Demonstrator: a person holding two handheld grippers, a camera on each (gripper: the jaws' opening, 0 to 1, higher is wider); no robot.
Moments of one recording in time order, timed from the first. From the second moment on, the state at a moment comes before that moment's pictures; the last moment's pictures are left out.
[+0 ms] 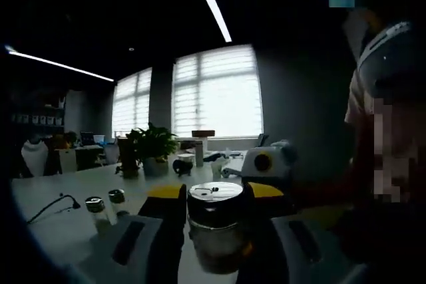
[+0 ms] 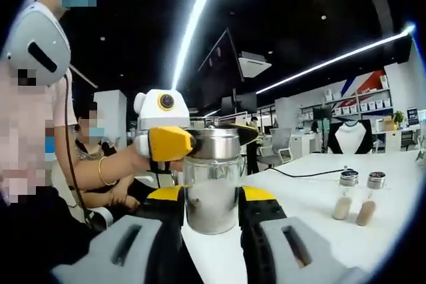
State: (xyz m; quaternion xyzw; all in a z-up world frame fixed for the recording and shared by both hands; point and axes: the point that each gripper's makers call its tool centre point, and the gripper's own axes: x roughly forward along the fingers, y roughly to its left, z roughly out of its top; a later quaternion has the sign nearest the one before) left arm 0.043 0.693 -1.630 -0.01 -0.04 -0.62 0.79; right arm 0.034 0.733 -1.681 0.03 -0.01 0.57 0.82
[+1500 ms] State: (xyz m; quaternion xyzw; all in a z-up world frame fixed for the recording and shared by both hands) left arm 0.098 0.715 -1.641 -0.02 -0.04 -0.32 0.95; right arm 0.082 0.732 -1.680 0.02 -0.02 0.44 0.90
